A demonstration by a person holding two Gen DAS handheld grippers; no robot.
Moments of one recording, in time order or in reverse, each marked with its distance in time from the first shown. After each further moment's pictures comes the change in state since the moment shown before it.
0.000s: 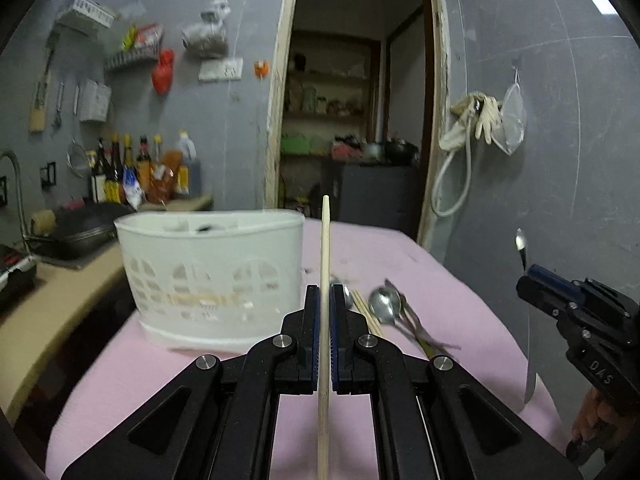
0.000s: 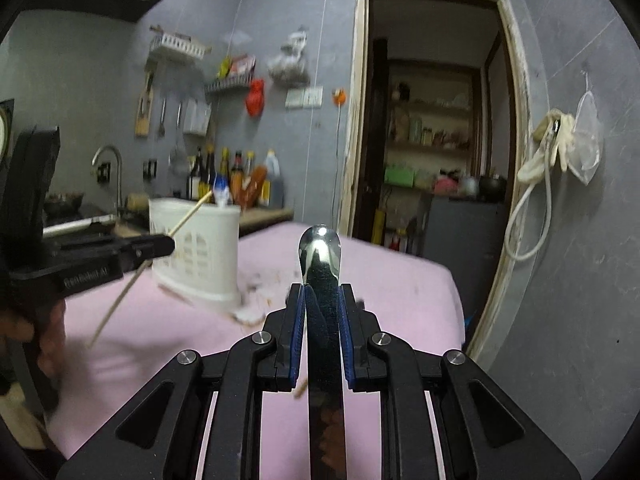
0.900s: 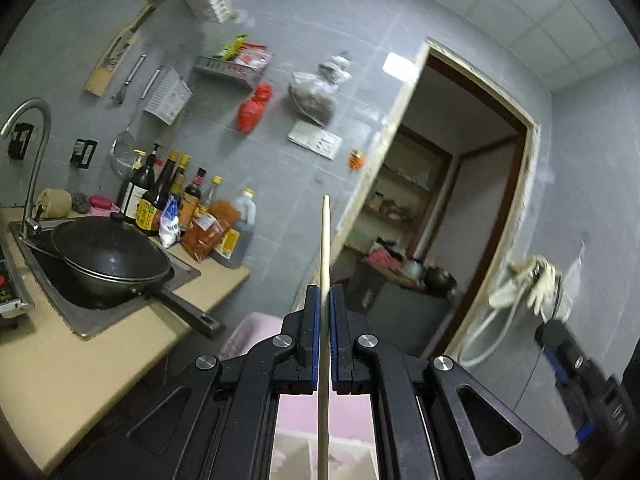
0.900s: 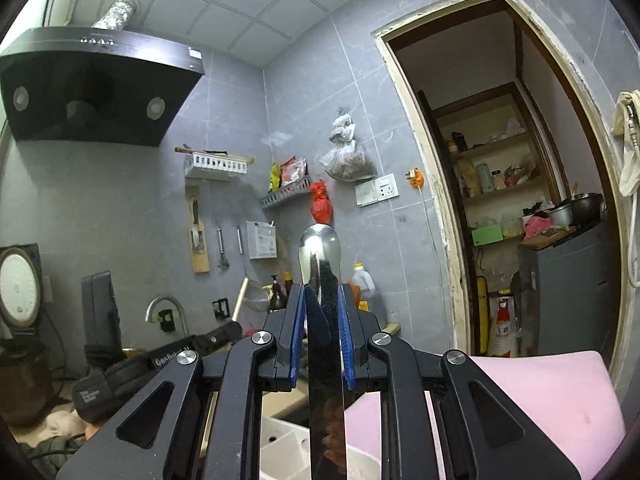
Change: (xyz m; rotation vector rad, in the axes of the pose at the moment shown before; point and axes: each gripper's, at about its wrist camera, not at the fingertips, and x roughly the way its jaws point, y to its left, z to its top) left arm 0.037 0.204 0.127 -0.390 -0.296 0.023; right arm 0.136 0.053 0.142 0.250 -0.325 0.322
